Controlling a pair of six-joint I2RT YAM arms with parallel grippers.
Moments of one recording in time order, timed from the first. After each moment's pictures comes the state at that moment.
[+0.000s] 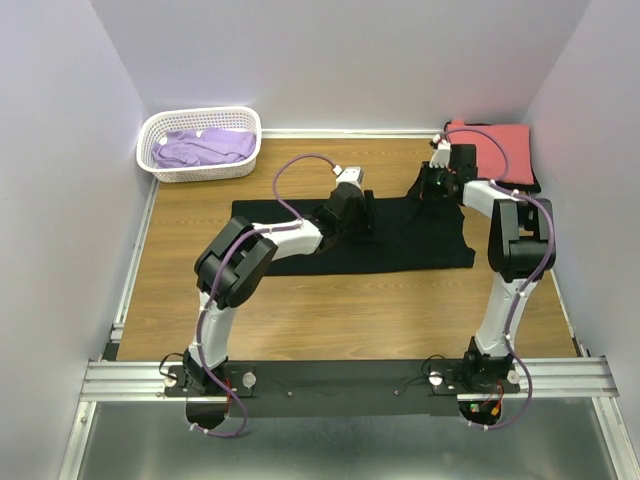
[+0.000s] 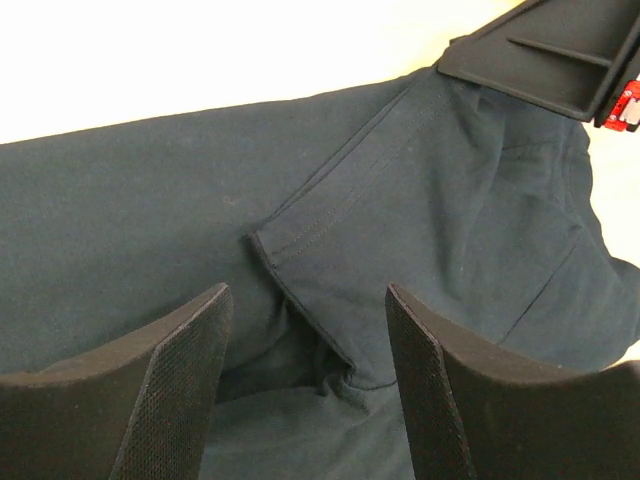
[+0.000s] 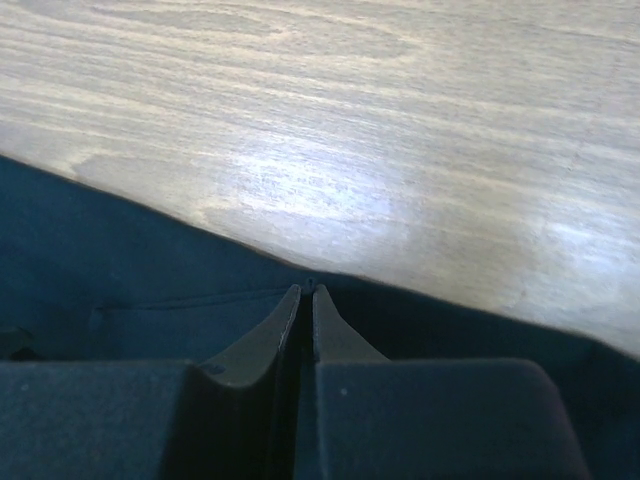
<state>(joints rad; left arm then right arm) -0.75 2.05 1.29 0.26 -0.12 -0.59 0.03 2.04 1.35 -0.04 -0.47 0.08</state>
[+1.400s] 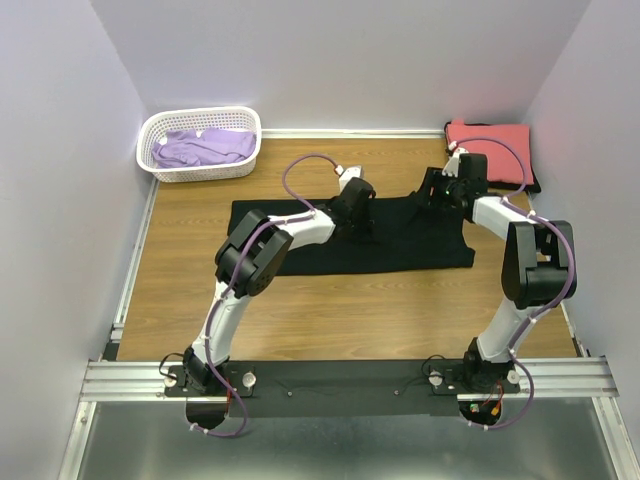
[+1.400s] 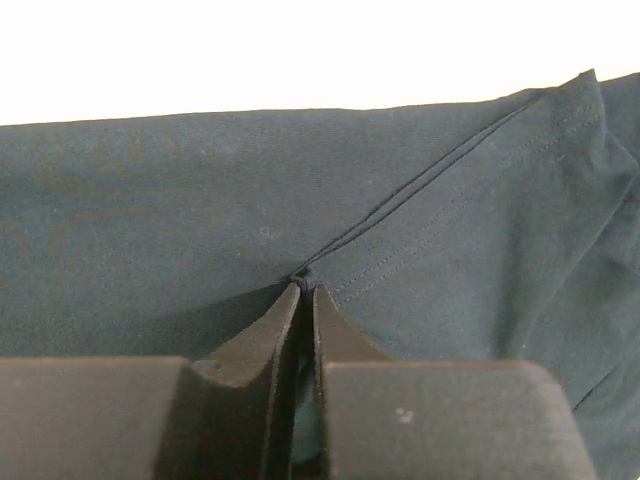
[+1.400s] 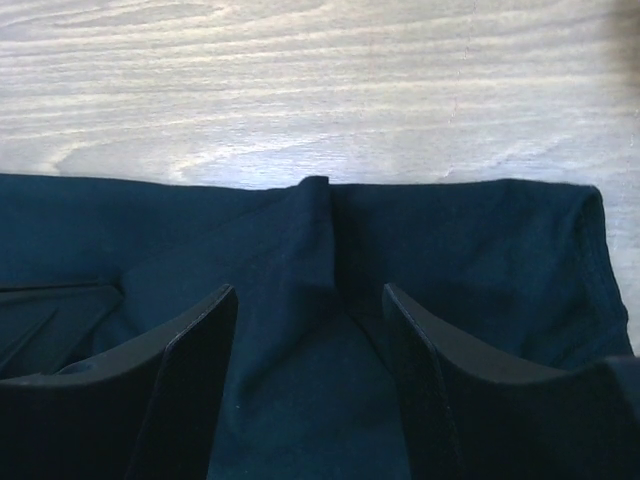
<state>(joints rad) -0.73 2.22 1.52 0.05 -0.18 -0.70 0.03 1.80 1.11 0.01 -0.28 0.17</state>
